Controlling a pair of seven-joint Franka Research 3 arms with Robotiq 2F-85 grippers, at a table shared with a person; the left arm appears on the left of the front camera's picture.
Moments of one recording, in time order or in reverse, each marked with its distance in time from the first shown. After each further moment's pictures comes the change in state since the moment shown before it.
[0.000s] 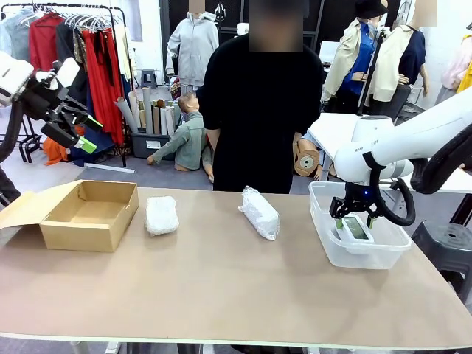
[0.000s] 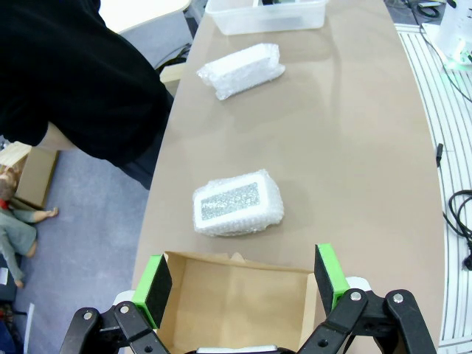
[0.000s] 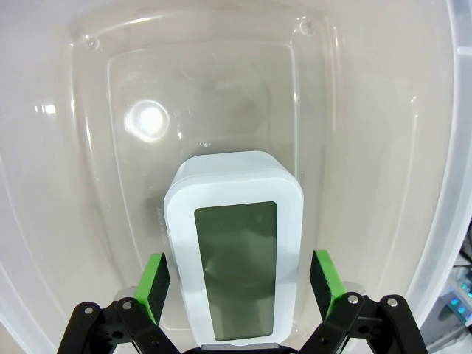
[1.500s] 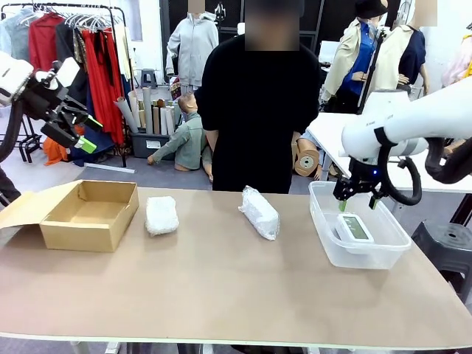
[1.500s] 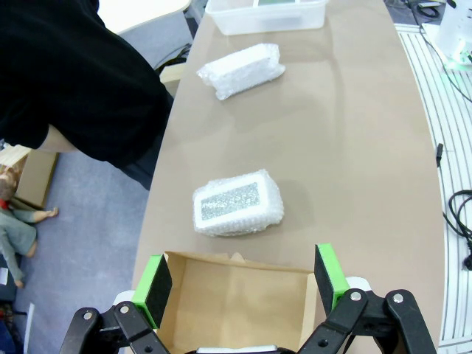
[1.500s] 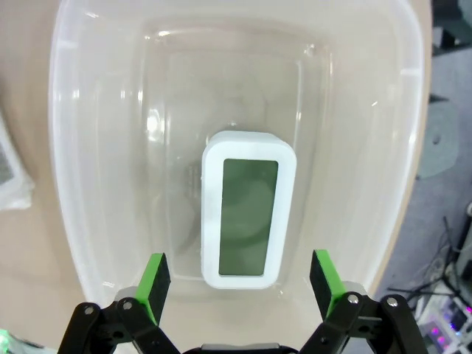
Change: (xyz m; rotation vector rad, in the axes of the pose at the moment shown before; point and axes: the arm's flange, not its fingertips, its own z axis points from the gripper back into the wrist) left arm 0.000 0.000 0.000 0.000 0.000 0.000; right arm -0.012 -0.005 0.075 0.046 -0.046 0.132
